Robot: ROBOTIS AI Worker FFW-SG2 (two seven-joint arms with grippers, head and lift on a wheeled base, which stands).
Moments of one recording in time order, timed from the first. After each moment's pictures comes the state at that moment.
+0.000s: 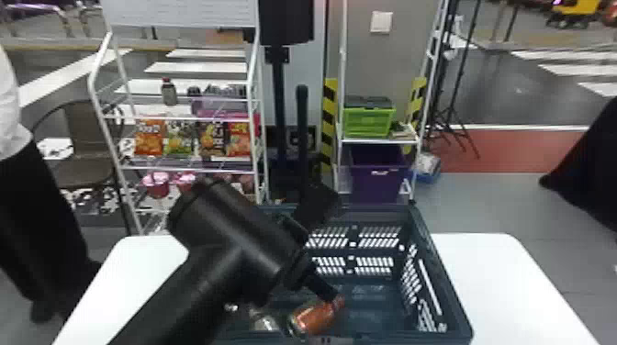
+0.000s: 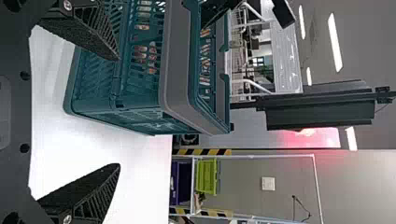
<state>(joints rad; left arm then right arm) -0.57 0.14 -0.65 -1.68 0.01 1.43 -0.30 0.95 0.00 -0.29 -2.06 -0.21 -0.24 0.55</state>
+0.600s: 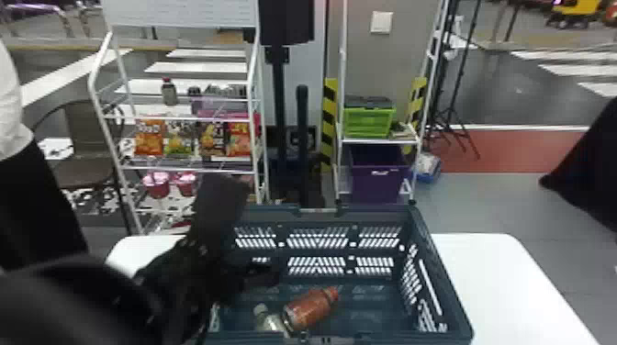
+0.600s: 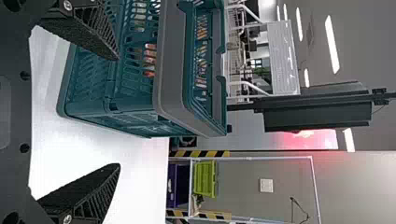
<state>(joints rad) -0.11 0.23 -0.29 -2.35 0.15 1.34 0.09 0.94 0.00 -0.28 -2.08 -0.21 -0.23 0.55</state>
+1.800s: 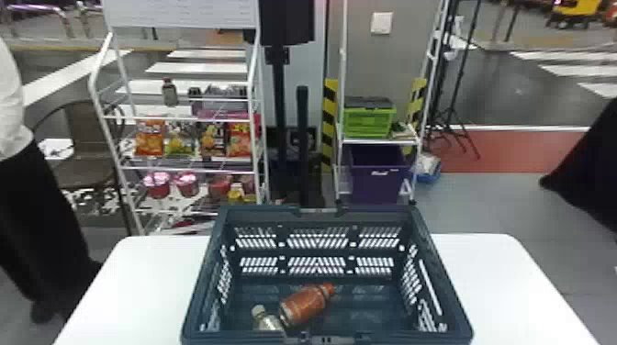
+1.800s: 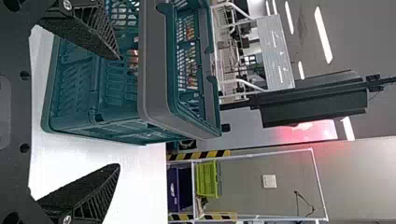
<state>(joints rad) 0.92 0.26 -0.40 -2.16 -0.15 -0.22 0.60 0.94 0.00 -0.24 -2.15 -0.26 -0.13 0.51</state>
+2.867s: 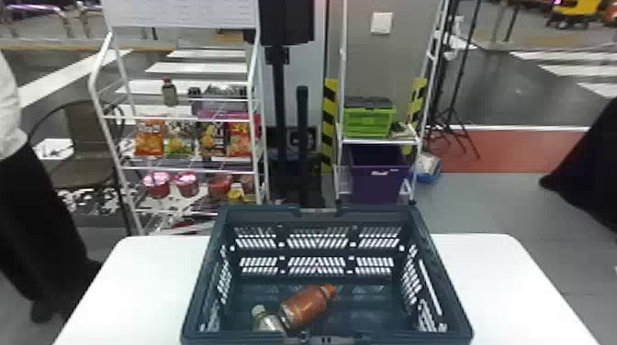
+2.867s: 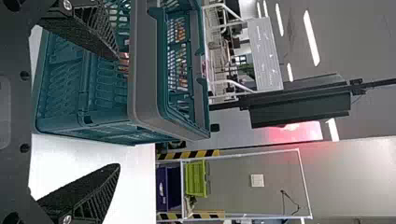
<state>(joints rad) 0.90 0.25 -0.39 -2.13 -0.12 -0.24 0.63 0.96 0.00 -0.23 -2.14 -0.26 -0.21 0.50</state>
